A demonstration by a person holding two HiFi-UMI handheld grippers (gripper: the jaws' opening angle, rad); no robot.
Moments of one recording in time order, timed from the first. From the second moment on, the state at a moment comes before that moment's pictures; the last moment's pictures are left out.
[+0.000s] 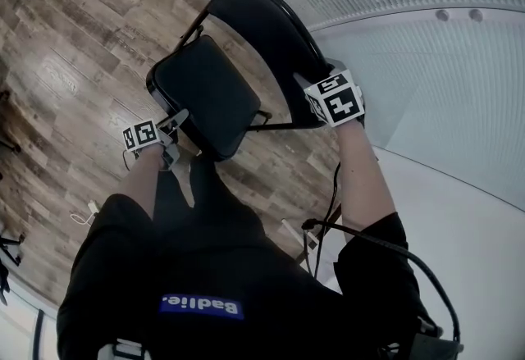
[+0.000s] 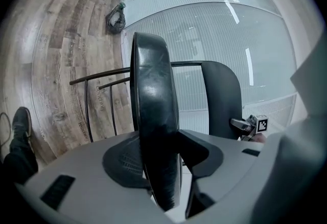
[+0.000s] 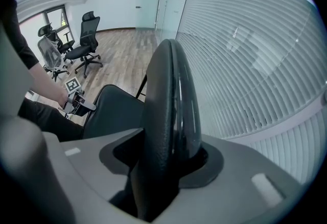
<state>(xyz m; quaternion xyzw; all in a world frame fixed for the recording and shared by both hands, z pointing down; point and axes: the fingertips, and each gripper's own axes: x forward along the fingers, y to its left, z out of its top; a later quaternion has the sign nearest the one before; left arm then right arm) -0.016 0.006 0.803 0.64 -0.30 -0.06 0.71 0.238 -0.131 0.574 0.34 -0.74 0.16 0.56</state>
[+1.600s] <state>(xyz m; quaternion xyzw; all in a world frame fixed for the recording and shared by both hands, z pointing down) -0.105 0.075 0.955 0.63 -0.30 -0.11 0.71 0.253 -0.157 0.677 0.29 -0.77 0.23 0.52</state>
